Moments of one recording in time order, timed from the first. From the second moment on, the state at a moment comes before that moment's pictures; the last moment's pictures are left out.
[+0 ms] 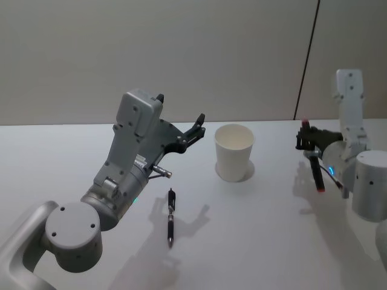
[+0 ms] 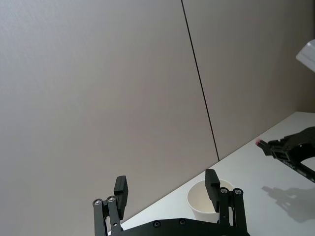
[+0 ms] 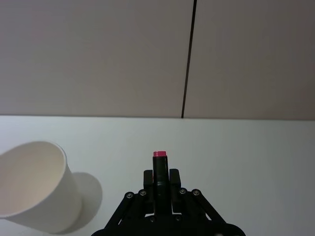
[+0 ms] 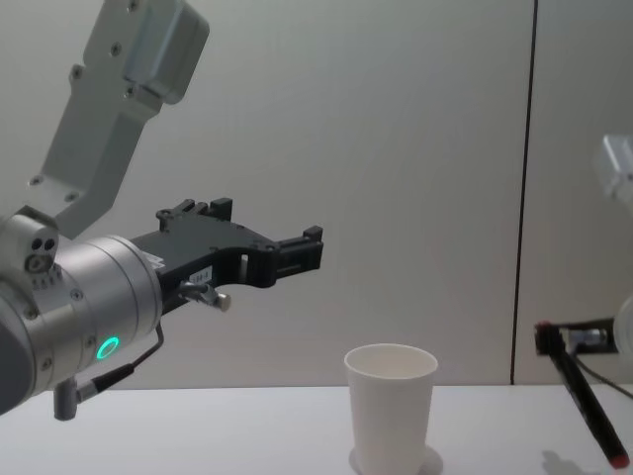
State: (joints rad) left arm -0.24 0.38 0.45 -1.63 -0.20 0.01 -0.01; right arm 0.40 0.01 -0.12 -1.28 0.06 0.50 -0.01
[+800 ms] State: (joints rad) left arm -0.24 0.38 0.45 -1.63 -0.20 0.01 -0.01; right arm 0.39 0.01 -0.14 -1.28 0.02 0.10 0.12
